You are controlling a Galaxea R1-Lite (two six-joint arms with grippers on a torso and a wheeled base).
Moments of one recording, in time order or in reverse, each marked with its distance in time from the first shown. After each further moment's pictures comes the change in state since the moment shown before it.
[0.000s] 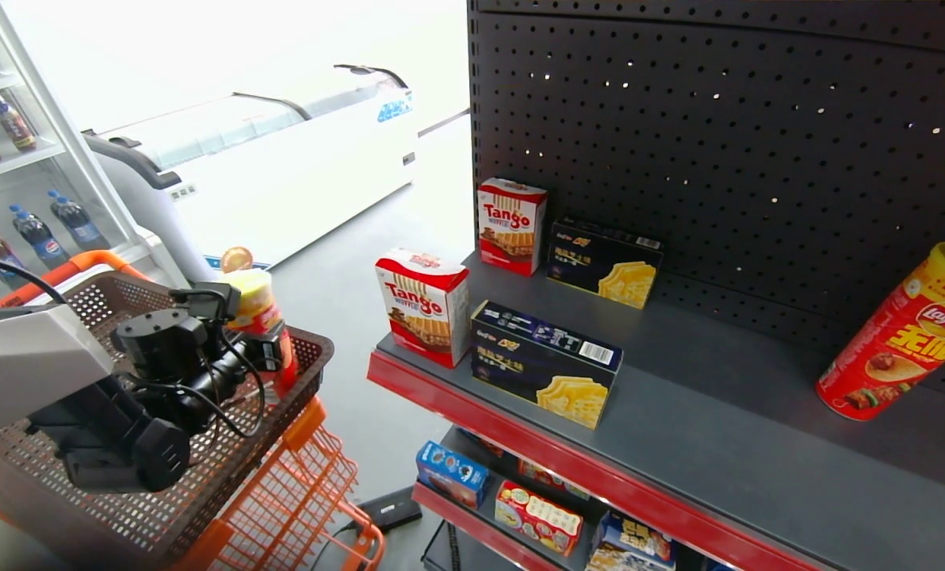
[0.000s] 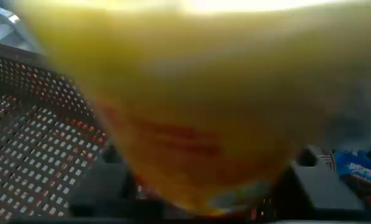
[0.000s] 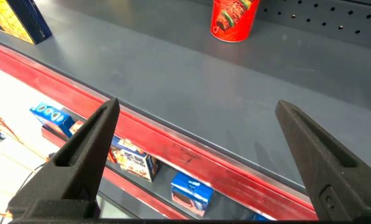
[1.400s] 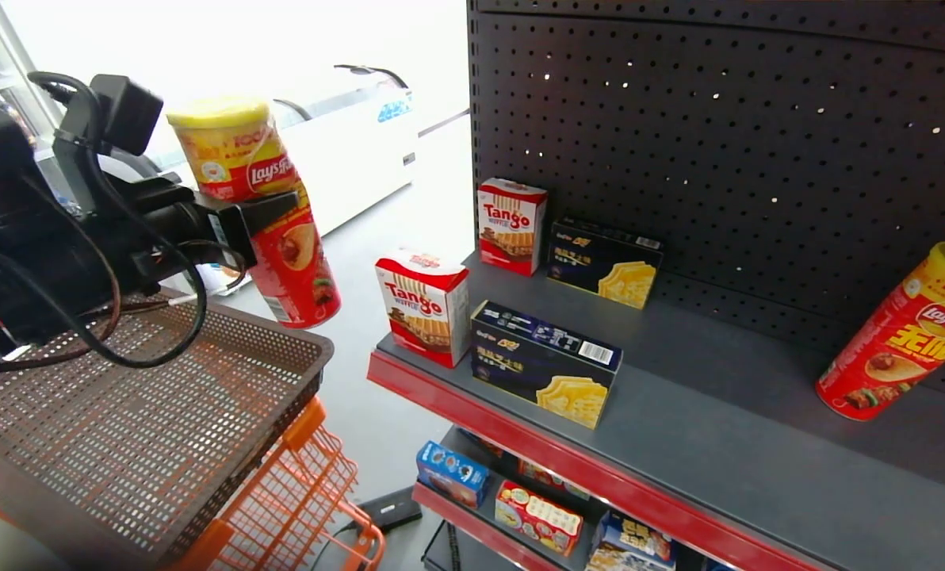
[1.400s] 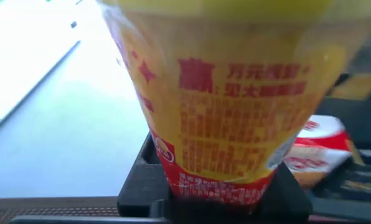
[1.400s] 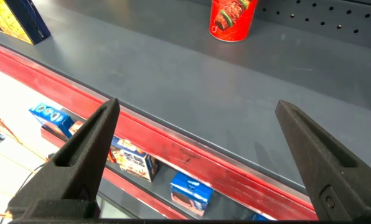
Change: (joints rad) left arm -0.192 -0.681 -0.146 0.686 -0.362 -0.060; right arm 0.000 0.000 0.000 0.000 0.000 0.000
